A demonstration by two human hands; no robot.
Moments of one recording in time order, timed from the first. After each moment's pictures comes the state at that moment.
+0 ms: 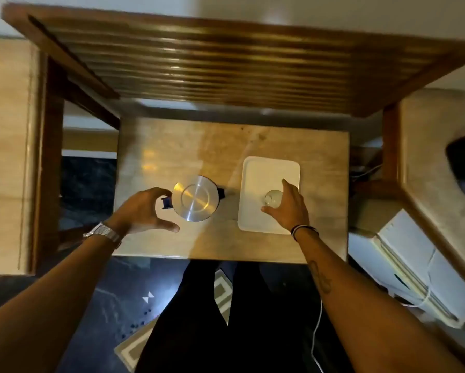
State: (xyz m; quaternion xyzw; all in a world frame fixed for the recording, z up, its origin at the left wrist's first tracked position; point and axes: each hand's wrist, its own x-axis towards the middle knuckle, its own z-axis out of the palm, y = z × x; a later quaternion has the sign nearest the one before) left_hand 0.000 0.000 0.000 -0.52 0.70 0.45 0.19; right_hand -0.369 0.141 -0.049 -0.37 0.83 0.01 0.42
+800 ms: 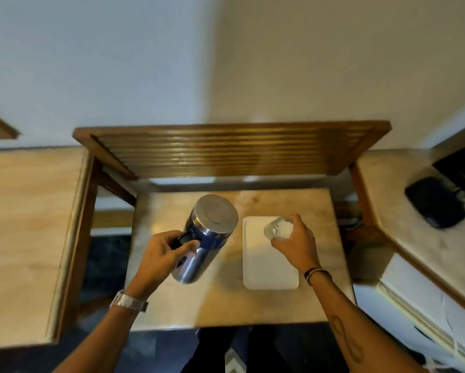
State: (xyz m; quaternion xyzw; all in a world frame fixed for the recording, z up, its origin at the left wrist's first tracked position) left_hand -0.056 0.021 0.126 -0.53 0.61 0.57 -0.18; right_hand -0.378 0.133 0.050 -0.33 0.84 -0.27 0.33
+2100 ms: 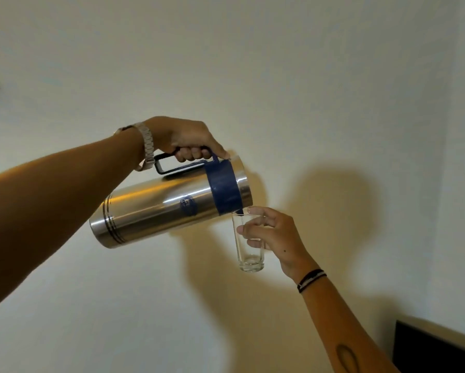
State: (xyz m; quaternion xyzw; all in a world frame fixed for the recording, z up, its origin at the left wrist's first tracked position) left_hand -0.194 -0.035 0.935 -0.33 0.90 0.22 -0.16; right_hand -0.402 0.088 0.713 -0.53 0.51 -0.65 0.18
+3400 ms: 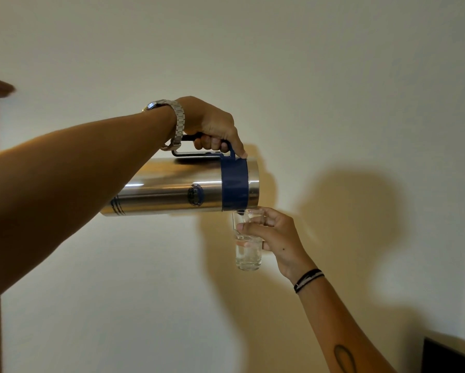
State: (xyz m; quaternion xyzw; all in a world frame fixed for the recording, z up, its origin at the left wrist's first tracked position) left_hand -0.230 -0.033 0.968 -0.38 0.92 0.08 -0.08; right_hand -0.408 0.042 0.709 -0.52 0.47 -0.68 0.23
